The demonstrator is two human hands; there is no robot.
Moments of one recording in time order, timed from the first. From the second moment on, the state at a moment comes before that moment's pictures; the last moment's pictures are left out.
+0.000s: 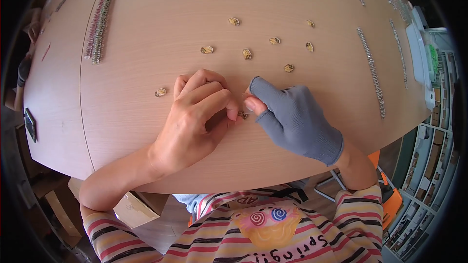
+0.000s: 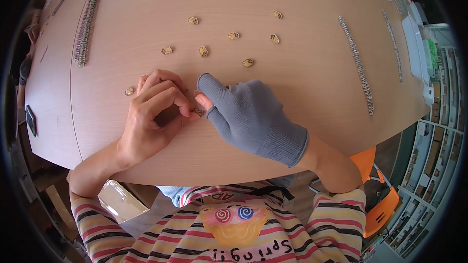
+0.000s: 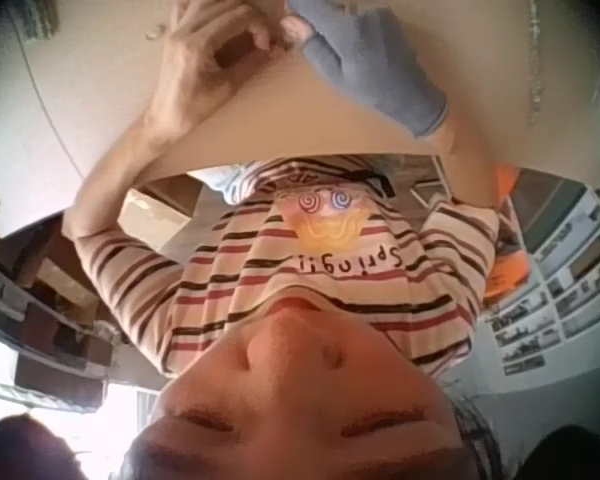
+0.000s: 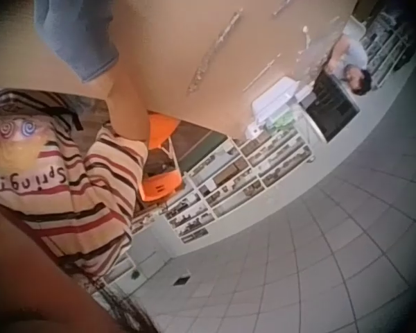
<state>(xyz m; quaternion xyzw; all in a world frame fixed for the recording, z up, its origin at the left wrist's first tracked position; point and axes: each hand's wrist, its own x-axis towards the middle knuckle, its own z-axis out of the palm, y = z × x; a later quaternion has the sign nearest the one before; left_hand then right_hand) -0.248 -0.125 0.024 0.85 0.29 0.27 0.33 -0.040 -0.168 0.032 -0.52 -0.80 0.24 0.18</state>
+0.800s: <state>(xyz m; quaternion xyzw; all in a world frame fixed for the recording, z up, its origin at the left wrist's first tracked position) -0.251 -0.125 0.029 0.86 0.31 0.25 0.33 -0.044 -0.164 0.027 -0.53 -0.66 0.38 0.37</state>
